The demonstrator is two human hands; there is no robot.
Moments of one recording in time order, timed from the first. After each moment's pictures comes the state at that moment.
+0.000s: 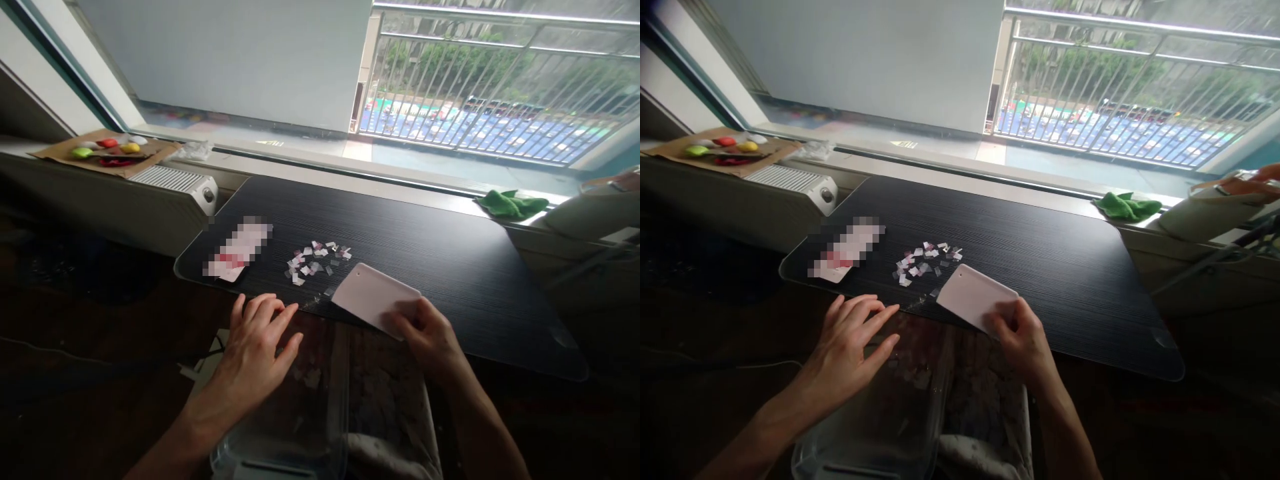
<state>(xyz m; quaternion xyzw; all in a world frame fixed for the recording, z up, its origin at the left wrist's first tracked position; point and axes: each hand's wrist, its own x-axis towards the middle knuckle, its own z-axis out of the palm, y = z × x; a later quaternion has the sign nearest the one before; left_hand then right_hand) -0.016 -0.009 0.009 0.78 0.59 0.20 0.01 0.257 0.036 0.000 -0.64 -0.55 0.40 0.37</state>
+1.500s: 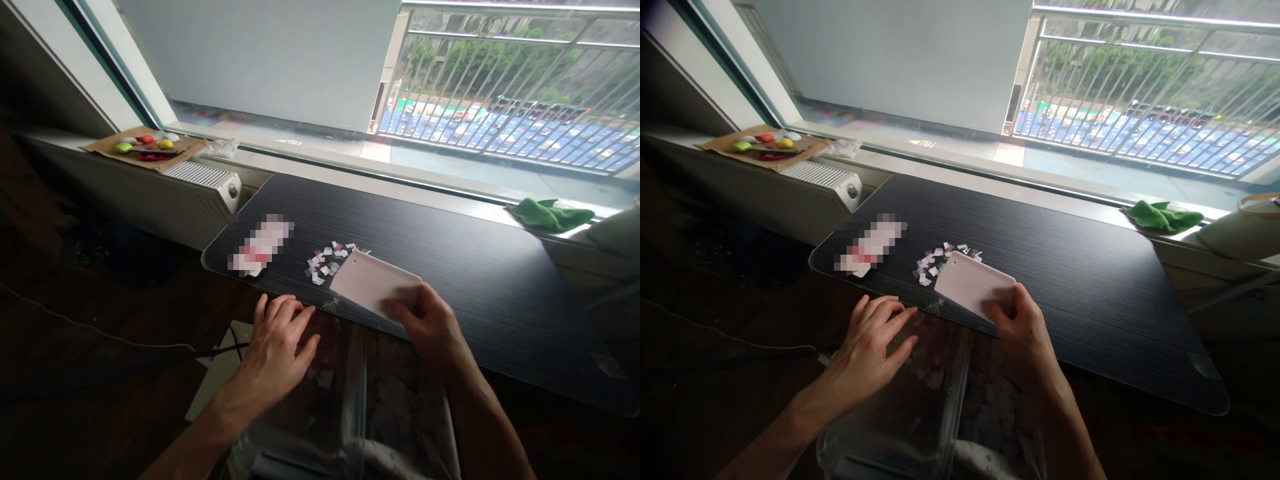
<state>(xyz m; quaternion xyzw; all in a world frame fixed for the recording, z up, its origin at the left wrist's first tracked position) -0.014 -0.014 0.004 0.77 0.60 0.21 0.05 0.225 0.057 0.012 -0.62 -0.59 0.38 0.36</state>
